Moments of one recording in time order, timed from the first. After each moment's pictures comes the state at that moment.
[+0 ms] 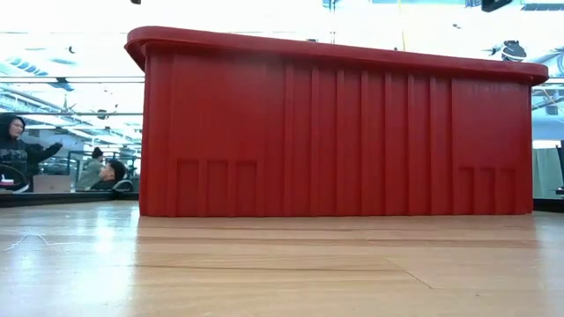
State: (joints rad) left arm 0.00 0.68 0.84 -0.16 -0.15 0.02; right arm -0.35 0.20 0.61 -0.36 -0.76 0.00
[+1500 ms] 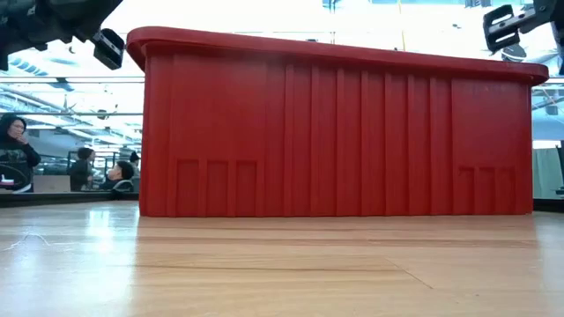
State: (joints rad) left arm -0.05 0.25 0.17 0.29 0.19 -0.24; right arm -0.35 0.00 0.18 0.13 -1.08 0.40
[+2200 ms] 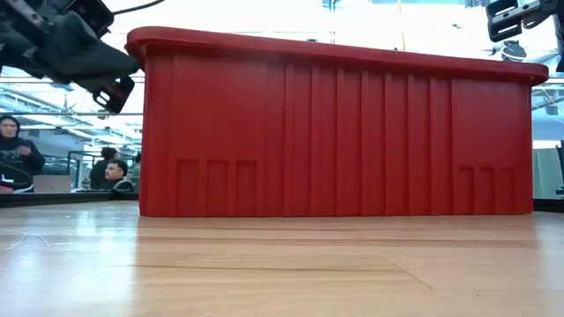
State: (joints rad) left arm -0.33 0.76 0.17 0.39 -0.08 -0.30; right arm -0.35 0.00 0.17 0.26 -1.10 0.45
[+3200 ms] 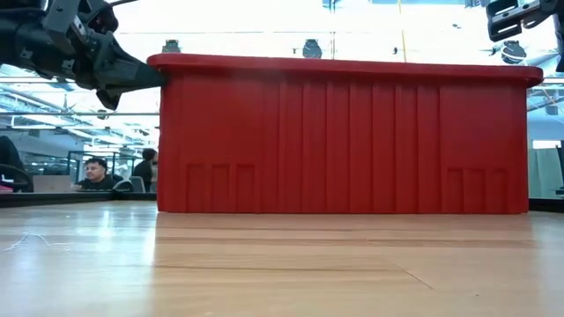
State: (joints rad) left arm -0.33 0.76 0.17 0.44 -0.54 -0.23; right arm -0.35 0.00 0.17 0.26 -1.10 0.45
